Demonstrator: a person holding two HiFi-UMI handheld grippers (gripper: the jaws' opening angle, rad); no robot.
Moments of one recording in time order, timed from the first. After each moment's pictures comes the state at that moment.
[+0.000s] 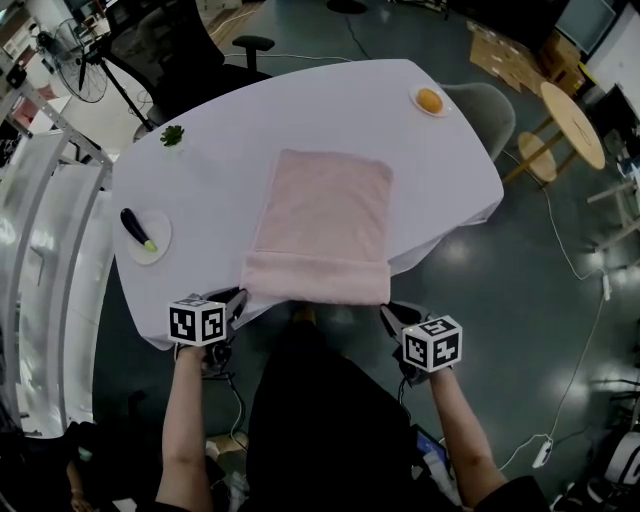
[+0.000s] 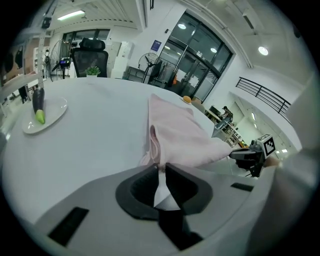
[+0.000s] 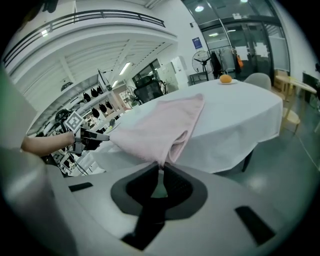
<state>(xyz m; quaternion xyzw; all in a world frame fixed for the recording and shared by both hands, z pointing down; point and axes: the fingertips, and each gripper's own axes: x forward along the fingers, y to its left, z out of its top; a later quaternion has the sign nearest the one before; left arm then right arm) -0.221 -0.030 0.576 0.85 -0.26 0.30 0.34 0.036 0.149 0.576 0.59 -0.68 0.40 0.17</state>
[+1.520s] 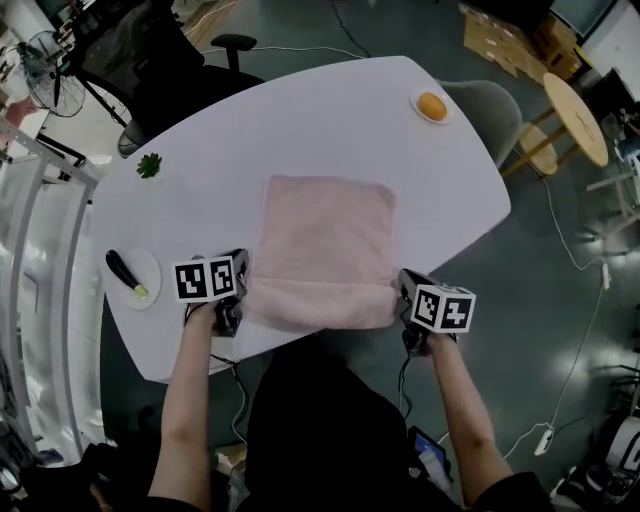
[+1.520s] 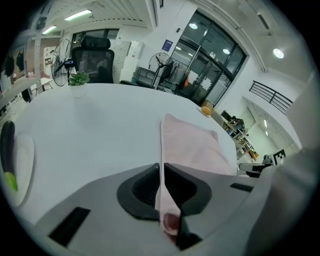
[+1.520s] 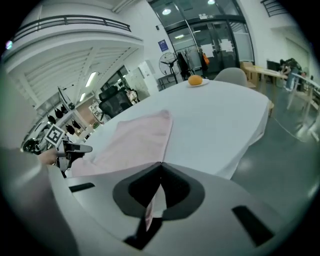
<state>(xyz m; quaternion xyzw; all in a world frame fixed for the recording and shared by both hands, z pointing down) -0.130 -0.186 0.565 0.83 -0.31 0.30 0.35 0.144 0.032 0.572 0.69 -0.56 0.45 0.11</state>
